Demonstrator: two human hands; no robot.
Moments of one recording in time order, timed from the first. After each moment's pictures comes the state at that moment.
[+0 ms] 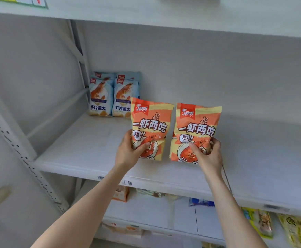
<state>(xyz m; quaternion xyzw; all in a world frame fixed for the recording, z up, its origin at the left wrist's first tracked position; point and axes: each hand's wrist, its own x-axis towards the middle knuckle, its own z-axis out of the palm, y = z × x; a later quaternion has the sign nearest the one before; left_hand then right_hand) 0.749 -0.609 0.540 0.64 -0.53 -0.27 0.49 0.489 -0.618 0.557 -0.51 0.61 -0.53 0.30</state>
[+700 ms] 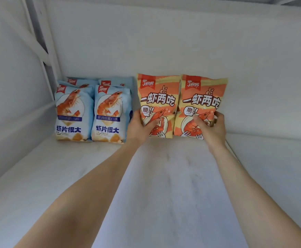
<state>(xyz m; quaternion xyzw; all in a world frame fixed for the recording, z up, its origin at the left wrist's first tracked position) 0.758 -0.892 0.537 0.59 -0.56 -0.25 0.54 0.525 -0.900 0.548 -0.49 0.57 -0.61 0.26</state>
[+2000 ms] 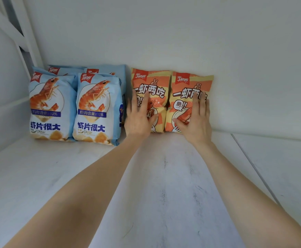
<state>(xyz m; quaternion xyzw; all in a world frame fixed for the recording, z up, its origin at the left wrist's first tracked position) 0.741 -0.968 0.505 0.67 -0.63 0.06 0.39 0.549 -0.987 0.506 -0.71 0.56 -0.42 -0.07</state>
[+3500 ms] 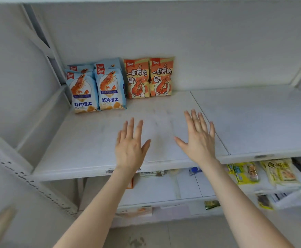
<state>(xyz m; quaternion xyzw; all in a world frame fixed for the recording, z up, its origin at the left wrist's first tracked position) 0.764 -0.571 0.544 0.62 -0.74 0.08 0.23 0.539 -0.567 0.560 -0.70 0.67 -0.22 -0.10</state>
